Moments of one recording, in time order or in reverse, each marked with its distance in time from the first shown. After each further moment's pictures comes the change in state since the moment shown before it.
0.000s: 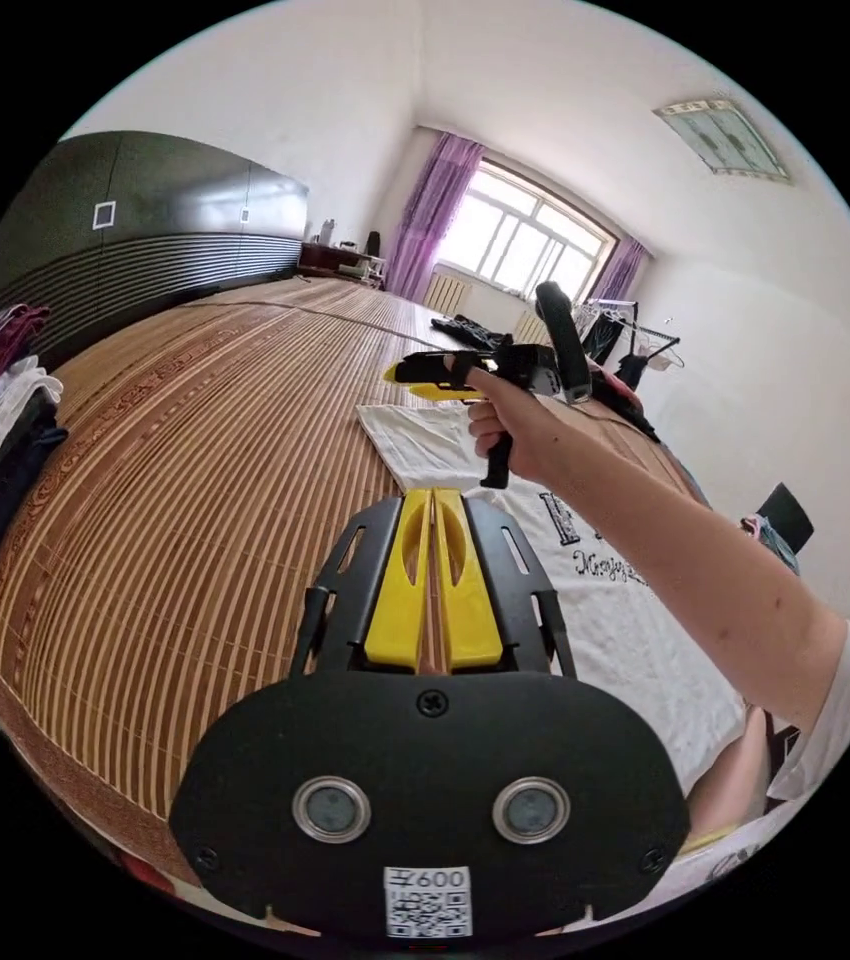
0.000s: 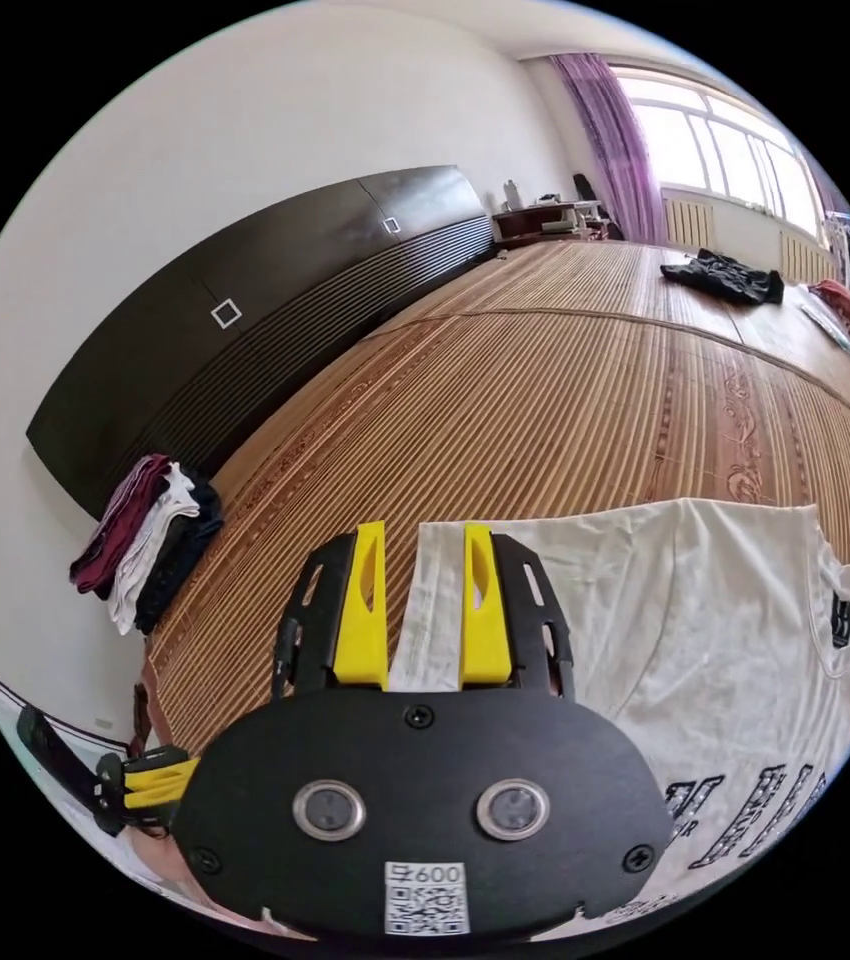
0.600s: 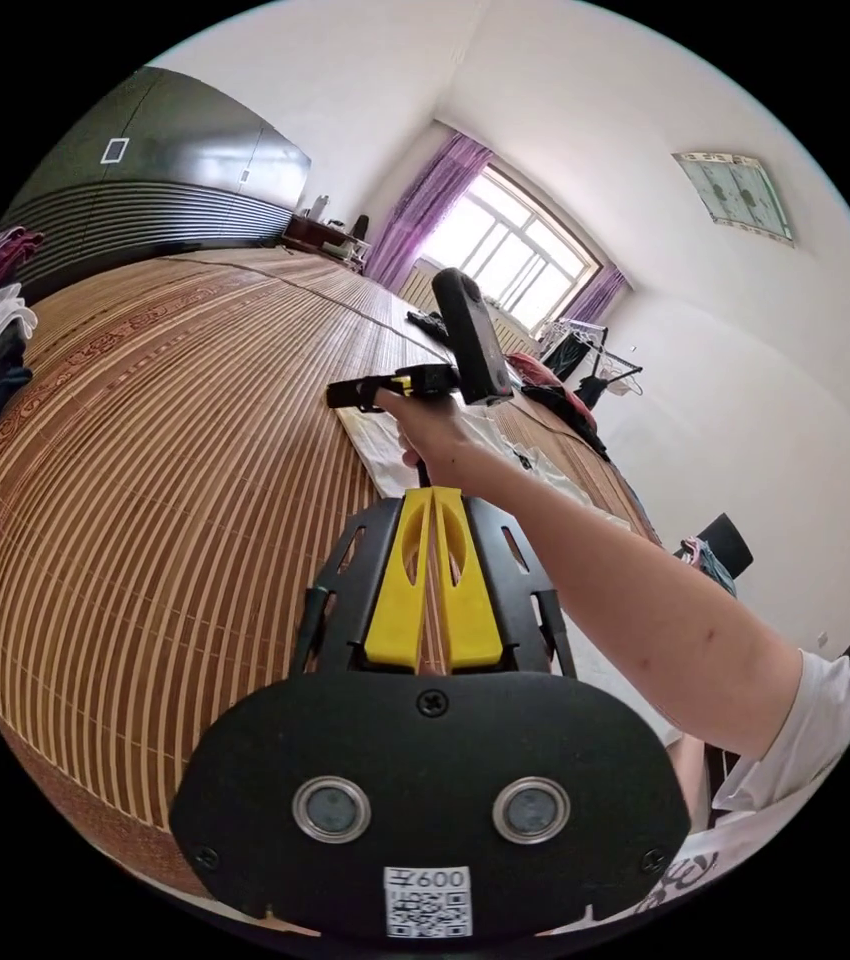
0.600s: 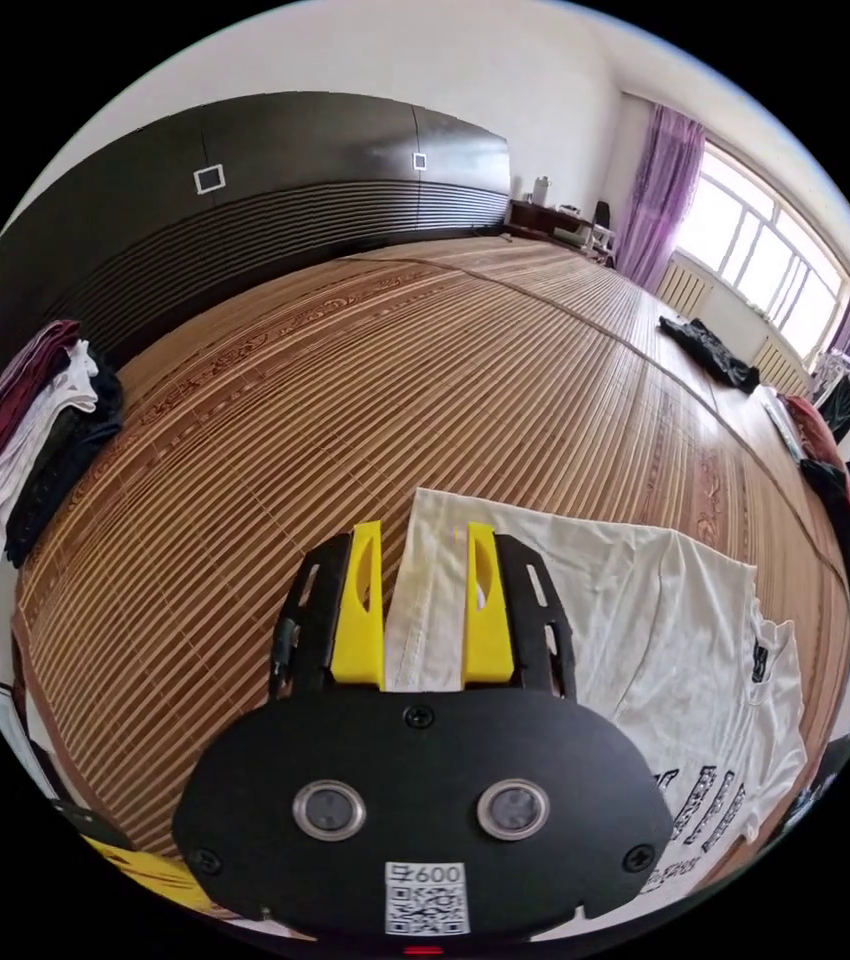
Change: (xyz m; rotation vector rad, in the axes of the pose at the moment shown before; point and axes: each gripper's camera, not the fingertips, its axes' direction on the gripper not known) left arm 0.032 -0.076 -0.096 -0.003 0.177 -0.104; right arm -0.012 0.055 0.095 -0.080 0.387 -0.229
